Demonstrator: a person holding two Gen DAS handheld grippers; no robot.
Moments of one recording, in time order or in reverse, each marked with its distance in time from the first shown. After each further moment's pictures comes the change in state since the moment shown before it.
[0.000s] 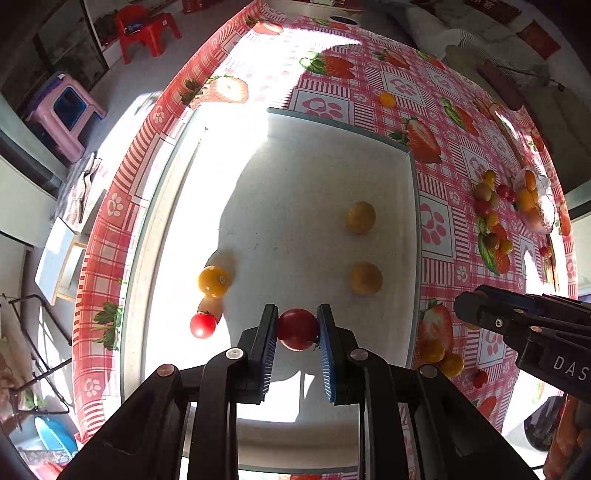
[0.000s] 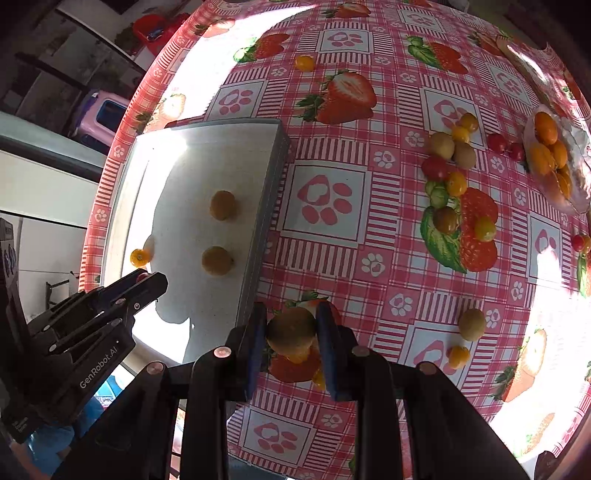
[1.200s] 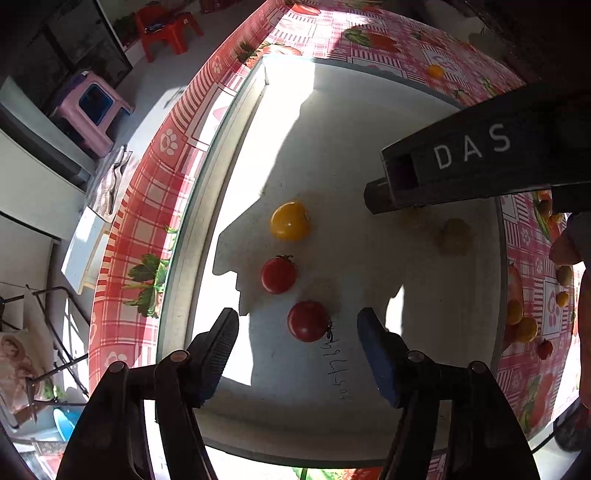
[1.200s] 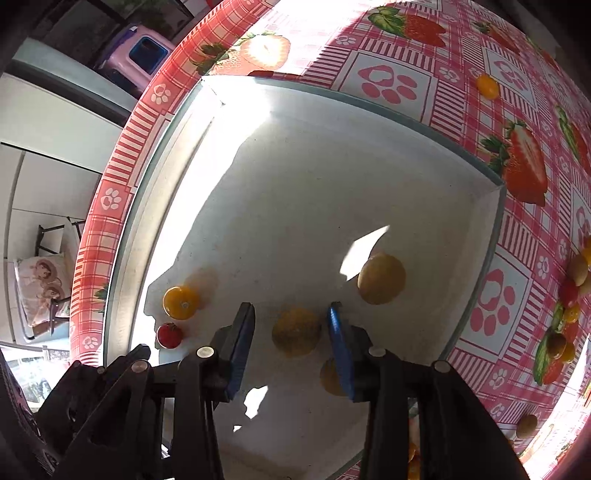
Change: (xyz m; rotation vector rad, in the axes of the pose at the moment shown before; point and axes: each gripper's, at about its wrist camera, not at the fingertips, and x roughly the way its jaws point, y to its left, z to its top) left arm 0.022 0.028 -0.034 0.021 0.015 0.136; right arm 0.092 0.108 0.049 -0.206 0.103 -0.020
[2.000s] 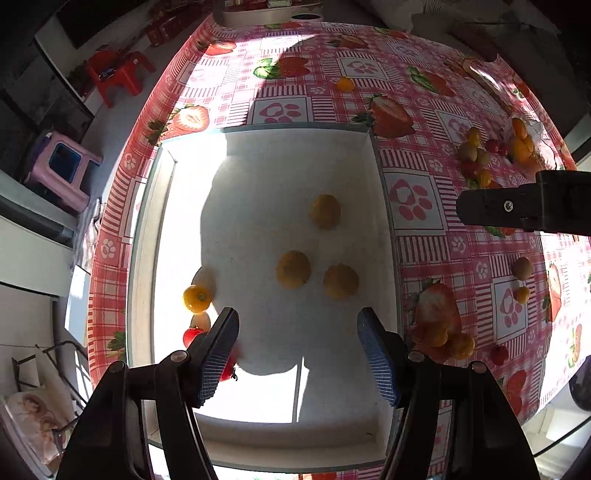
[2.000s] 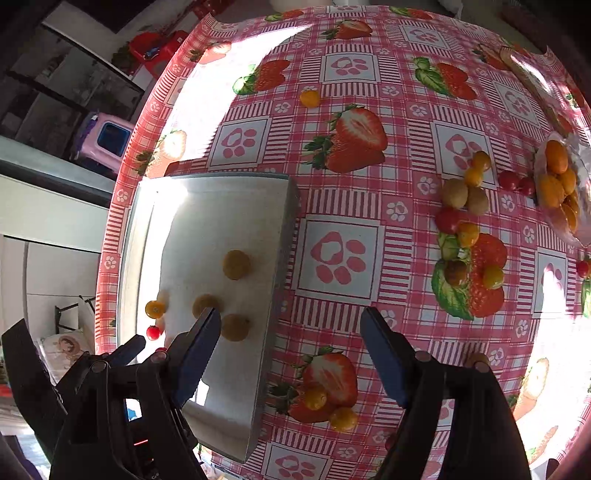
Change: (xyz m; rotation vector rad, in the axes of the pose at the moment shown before) left arm -0.039 -0.086 0.027 0.207 -0.045 -0.030; right arm -0.096 -0.129 -0.068 0.320 -0.170 0.009
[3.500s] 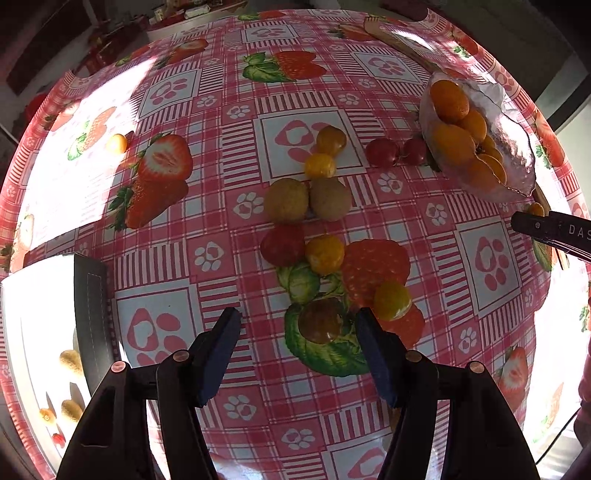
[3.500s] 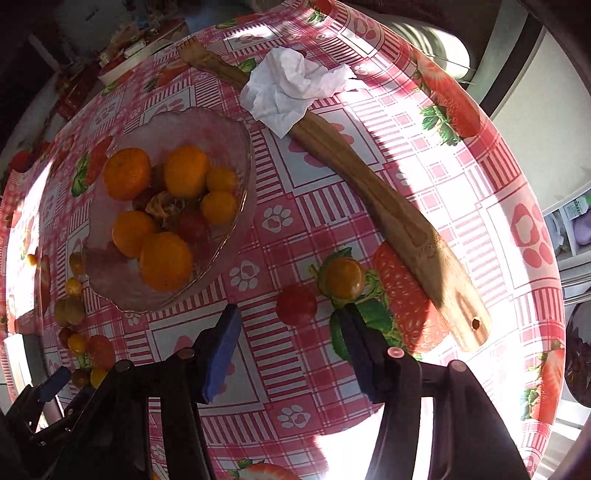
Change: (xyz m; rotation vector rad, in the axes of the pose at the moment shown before) left arm 0.080 -0.184 0.103 0.132 0.010 -0.074; right arm -0.024 -0.302 0.021 0.376 -0.175 -0.266
